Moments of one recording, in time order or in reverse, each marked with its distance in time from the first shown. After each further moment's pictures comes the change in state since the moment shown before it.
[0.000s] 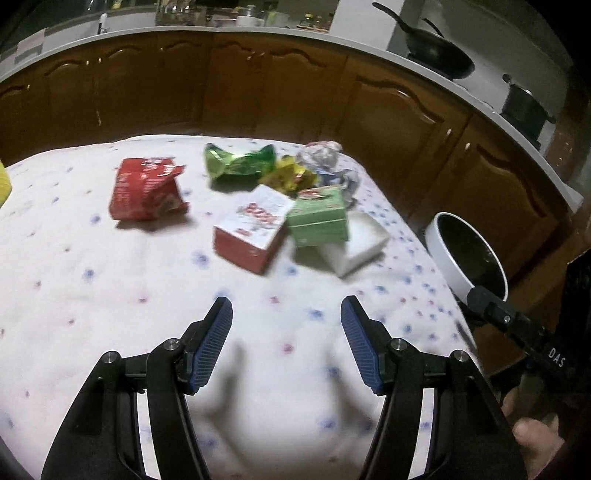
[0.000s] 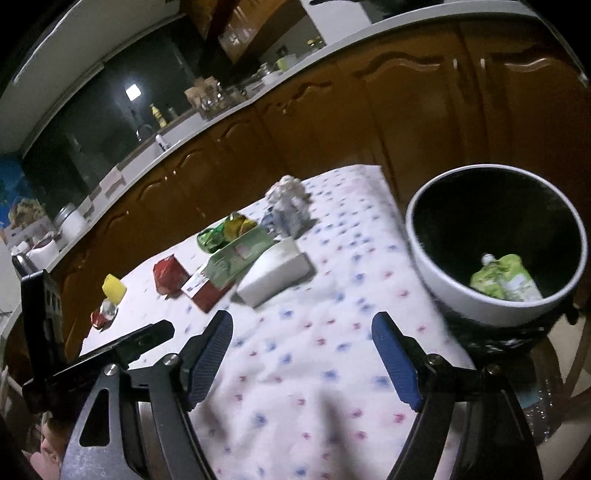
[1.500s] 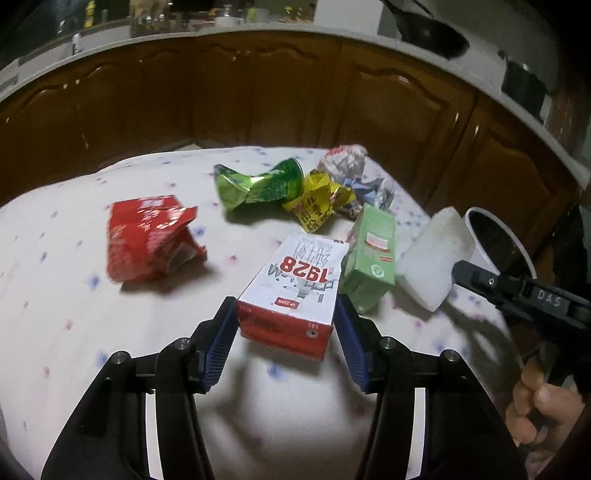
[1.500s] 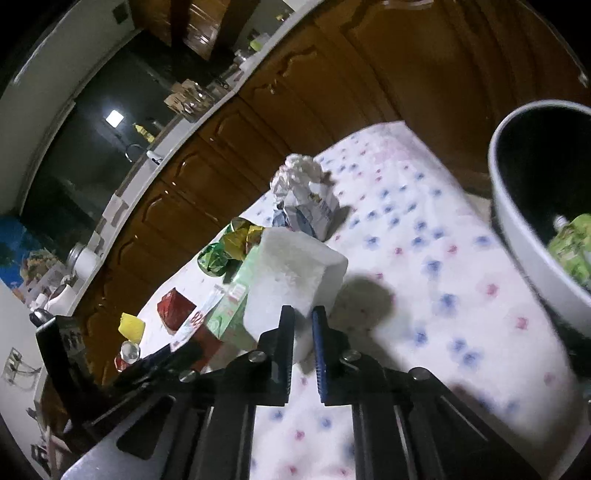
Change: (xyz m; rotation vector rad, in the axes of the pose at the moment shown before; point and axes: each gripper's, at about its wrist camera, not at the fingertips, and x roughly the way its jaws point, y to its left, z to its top) left arm 0.034 0.033 0.040 0.113 0.008 0.000; right arm 0.071 0.001 0.026 0.198 0.054 0.097
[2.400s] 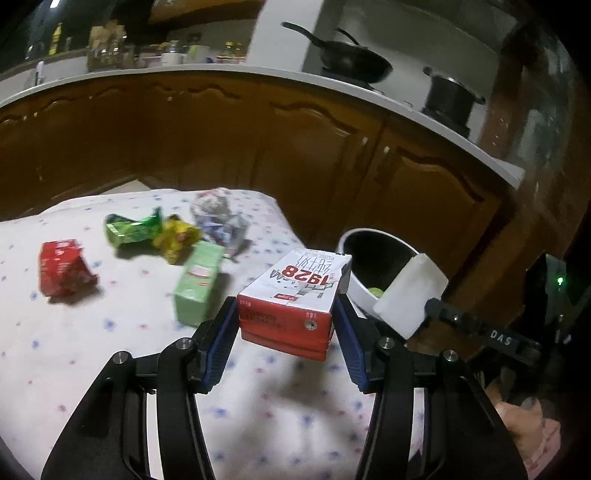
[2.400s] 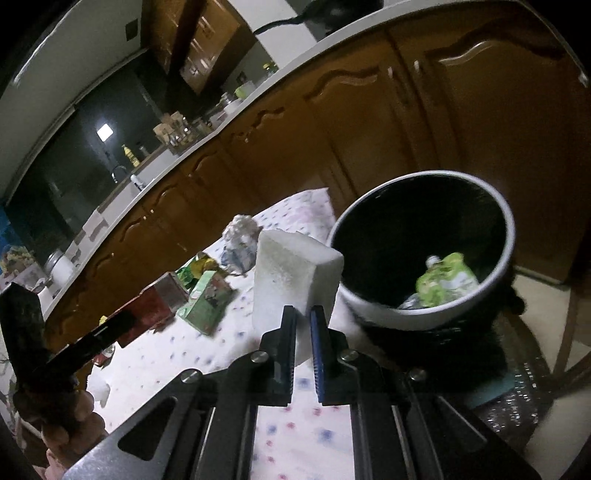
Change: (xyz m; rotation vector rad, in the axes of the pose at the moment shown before) left arm -0.053 -0.126 -0.003 0.072 -0.120 -0.201; right arm -0.139 -0.057 -0.012 -0.048 -0.169 -0.157
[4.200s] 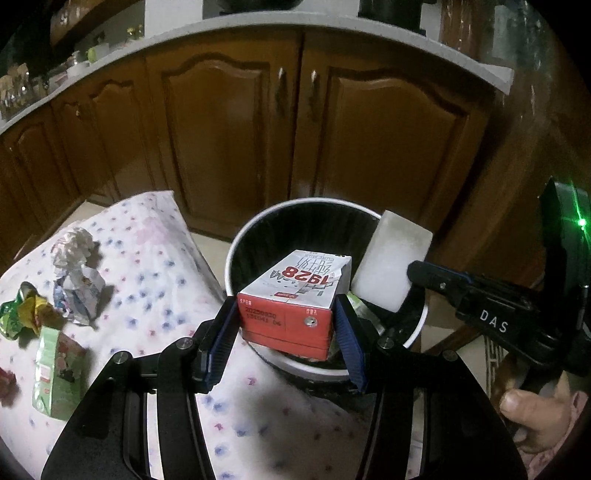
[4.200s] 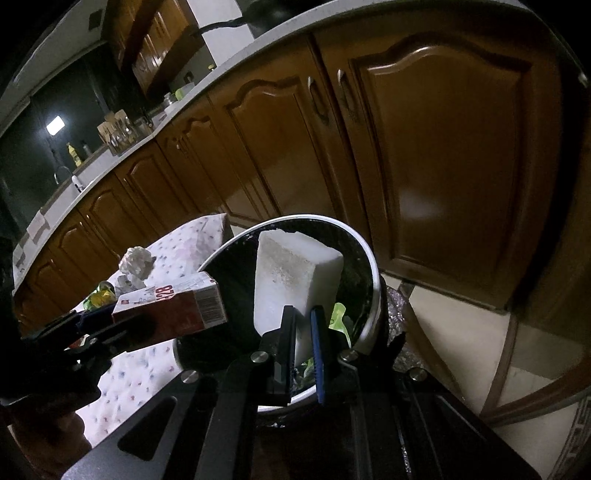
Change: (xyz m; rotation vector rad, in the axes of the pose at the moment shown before) left arm 0.150 -0.135 0.036 0.277 0.214 -0.037; right arm 0.024 -0.097 0.061 -0.010 0.024 -0.214
